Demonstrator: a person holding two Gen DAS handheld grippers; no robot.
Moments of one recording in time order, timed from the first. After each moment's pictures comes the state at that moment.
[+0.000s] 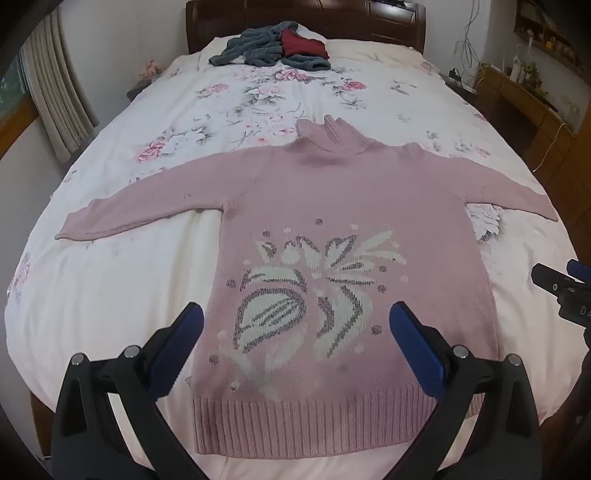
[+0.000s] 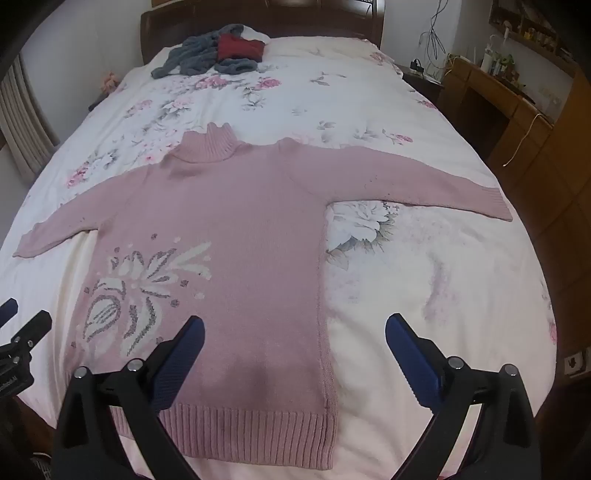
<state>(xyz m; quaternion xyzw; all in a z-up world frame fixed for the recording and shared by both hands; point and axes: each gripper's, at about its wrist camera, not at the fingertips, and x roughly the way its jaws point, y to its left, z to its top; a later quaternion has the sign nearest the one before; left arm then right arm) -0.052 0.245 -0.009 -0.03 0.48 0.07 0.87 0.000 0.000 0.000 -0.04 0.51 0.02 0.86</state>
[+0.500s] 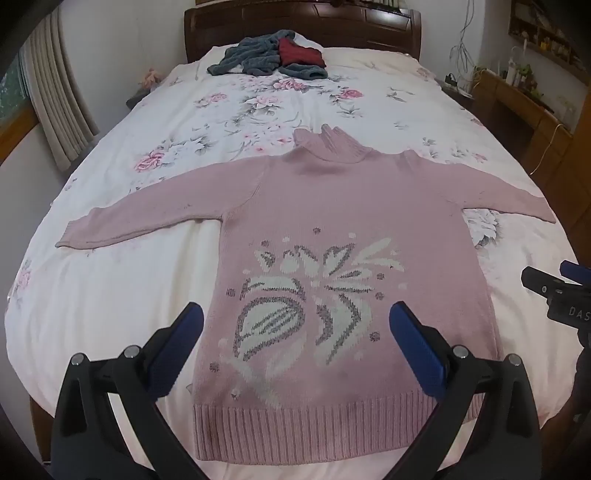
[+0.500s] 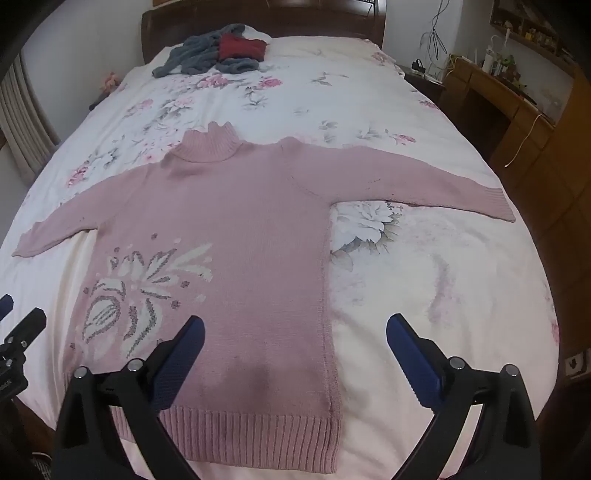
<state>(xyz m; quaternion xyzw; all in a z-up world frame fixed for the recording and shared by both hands) -0.054 0.250 -0.002 -0.02 0.47 0.07 0.88 0.002 0.003 -0.004 -0.04 0.50 0.03 0.86</state>
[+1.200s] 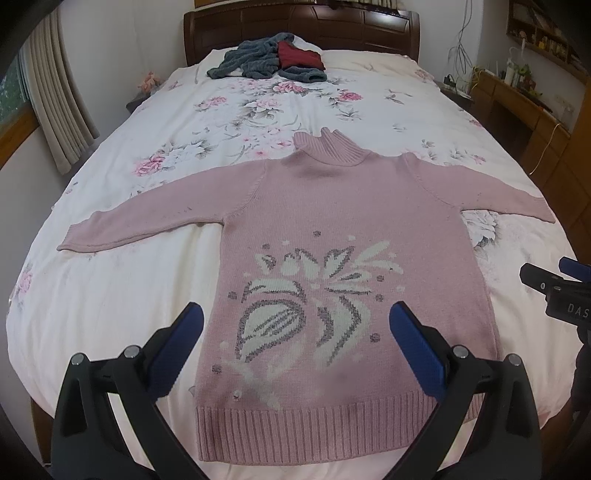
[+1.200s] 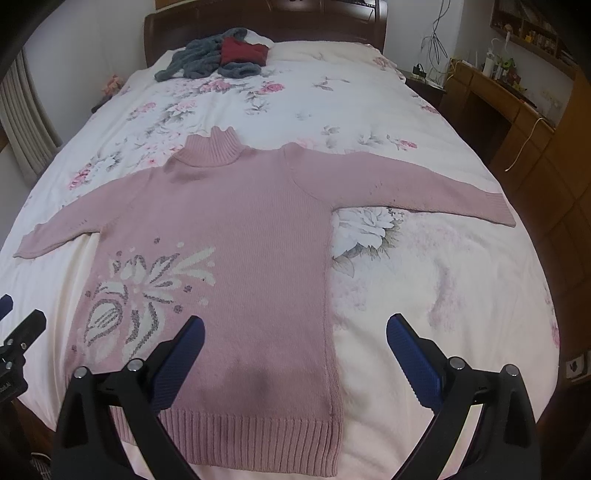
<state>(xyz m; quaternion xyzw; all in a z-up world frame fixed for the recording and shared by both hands) -0.055 0.248 0.003 -0.02 0.46 0.07 0.88 0.003 0.005 0.000 -0.04 0.50 0.03 0.87</state>
